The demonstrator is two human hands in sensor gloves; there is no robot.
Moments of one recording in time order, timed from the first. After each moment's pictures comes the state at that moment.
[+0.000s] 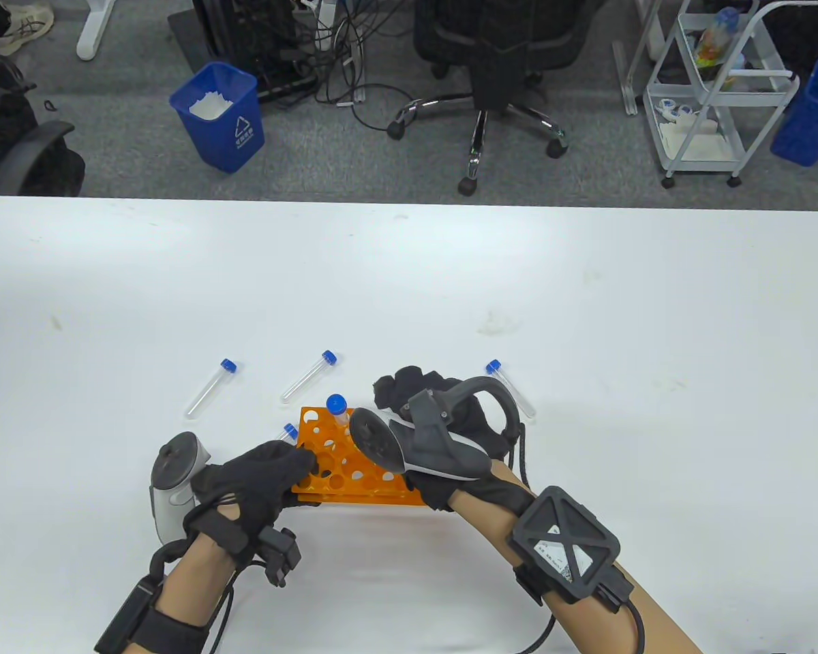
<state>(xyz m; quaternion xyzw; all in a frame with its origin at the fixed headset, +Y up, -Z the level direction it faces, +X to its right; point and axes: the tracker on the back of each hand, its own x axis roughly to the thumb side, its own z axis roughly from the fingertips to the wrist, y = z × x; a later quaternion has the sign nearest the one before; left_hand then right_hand) -0.248 -0.751 -0.189 -0.19 0.04 0.73 0.66 -0.012 -0.582 -0.214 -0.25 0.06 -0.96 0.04</state>
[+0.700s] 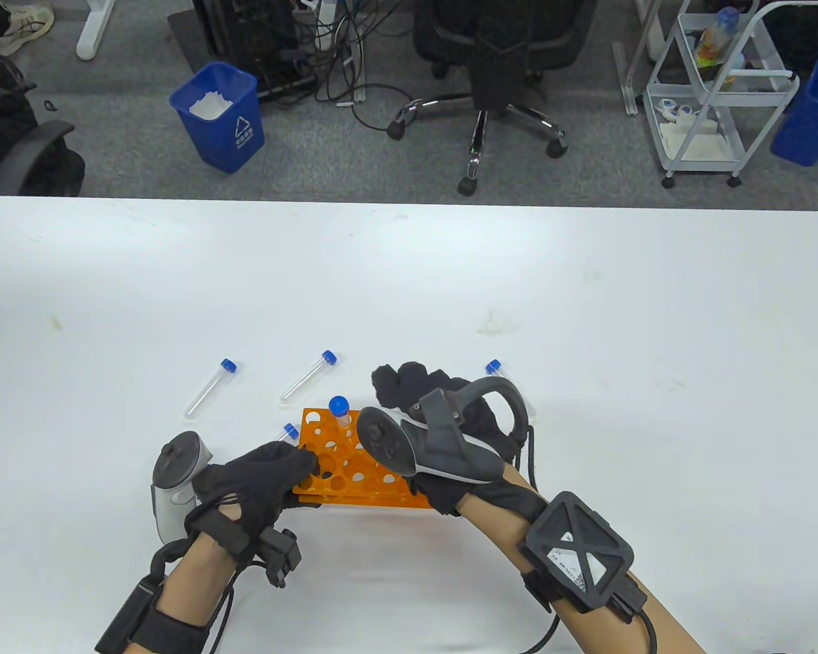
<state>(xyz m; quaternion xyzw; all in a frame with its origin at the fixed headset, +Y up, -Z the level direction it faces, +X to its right) -0.247 -0.751 -0.189 -0.19 0.04 0.72 0.67 -0.001 -0.556 -0.207 -0.25 0.08 -0.97 0.01</state>
